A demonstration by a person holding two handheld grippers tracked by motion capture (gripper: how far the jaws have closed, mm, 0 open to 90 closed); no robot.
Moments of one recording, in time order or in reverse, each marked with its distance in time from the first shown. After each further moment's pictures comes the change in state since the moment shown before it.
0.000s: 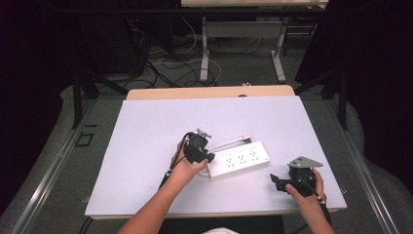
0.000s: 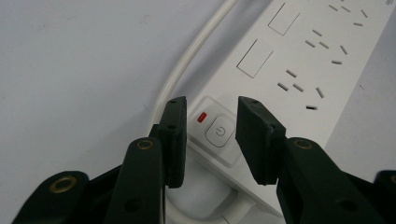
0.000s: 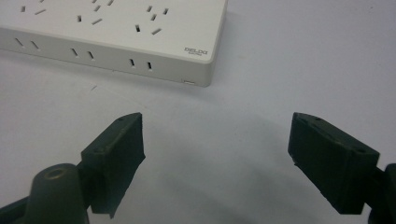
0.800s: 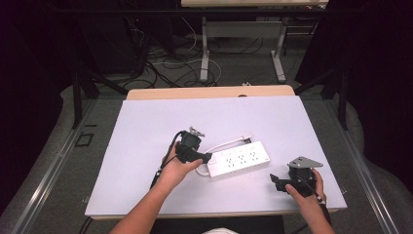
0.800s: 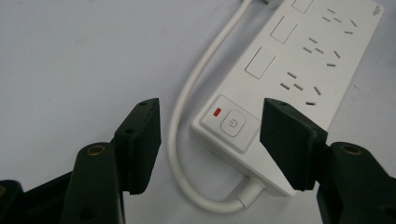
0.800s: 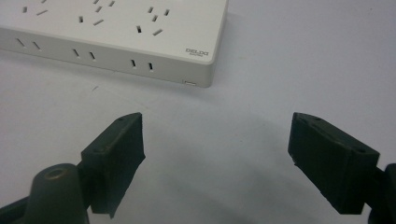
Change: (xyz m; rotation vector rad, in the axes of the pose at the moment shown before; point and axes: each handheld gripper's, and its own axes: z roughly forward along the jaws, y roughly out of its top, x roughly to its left) left arm 0.008 -0.007 -0.023 -0.070 0.014 0.047; right arm 0.000 0.000 -0.001 -0.002 0.004 -0.009
